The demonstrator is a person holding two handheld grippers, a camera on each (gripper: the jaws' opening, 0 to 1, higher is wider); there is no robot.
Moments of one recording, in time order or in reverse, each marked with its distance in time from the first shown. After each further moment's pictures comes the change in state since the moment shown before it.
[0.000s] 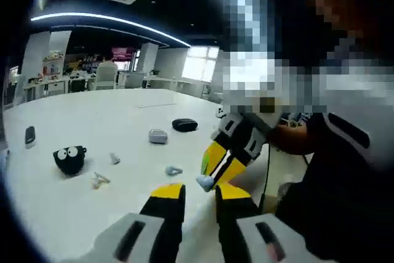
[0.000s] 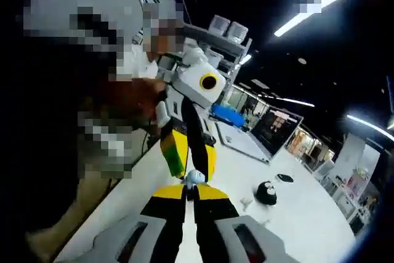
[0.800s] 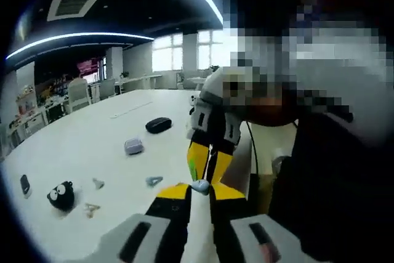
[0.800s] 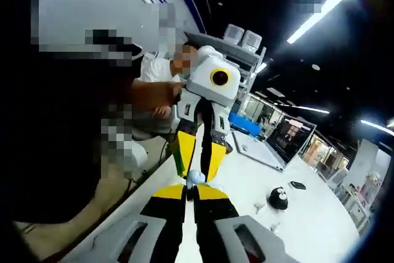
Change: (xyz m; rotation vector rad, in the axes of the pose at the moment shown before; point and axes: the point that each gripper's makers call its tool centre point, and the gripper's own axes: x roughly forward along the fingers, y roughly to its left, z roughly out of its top) left arm 0.007 -0.034 0.006 0.210 0.068 -0.100; right arm -0.018 0.019 0.006 -0.001 -0.063 0.121
